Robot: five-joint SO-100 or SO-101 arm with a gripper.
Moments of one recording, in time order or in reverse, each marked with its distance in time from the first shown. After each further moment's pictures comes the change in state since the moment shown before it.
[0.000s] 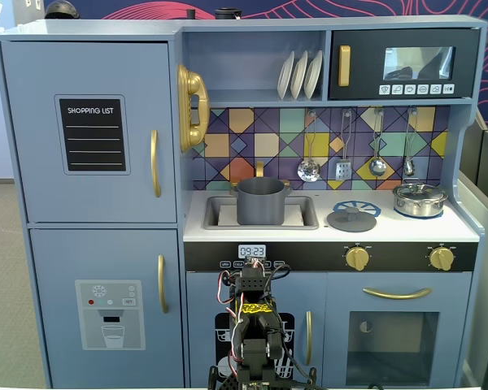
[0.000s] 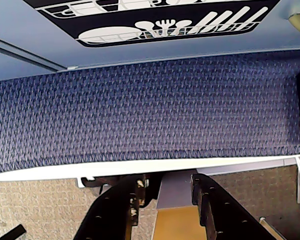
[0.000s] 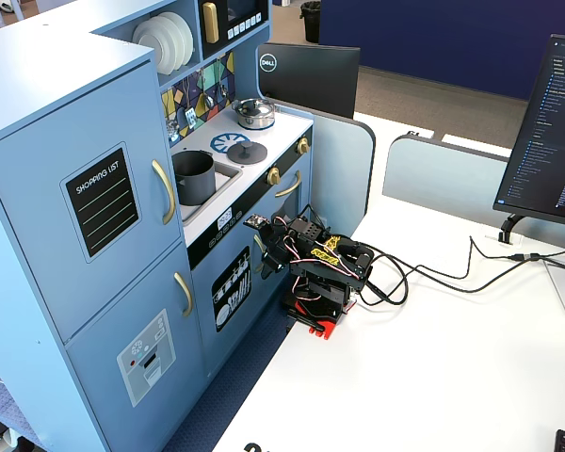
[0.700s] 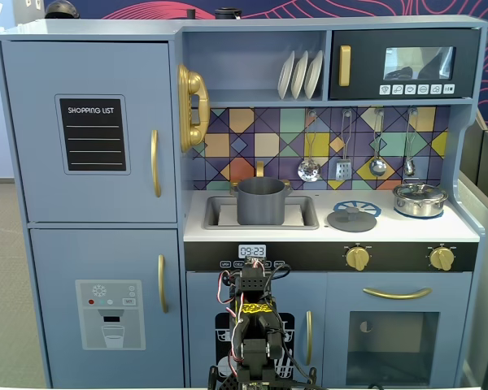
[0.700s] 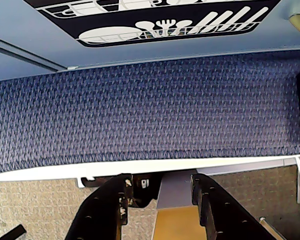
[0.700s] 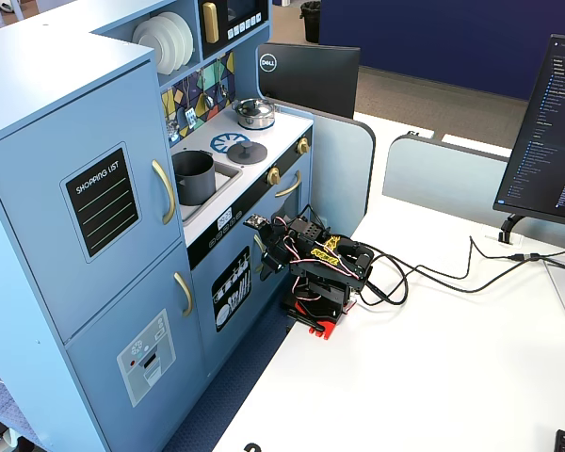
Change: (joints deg) arm 0.0 0.0 0.0 0.0 0.0
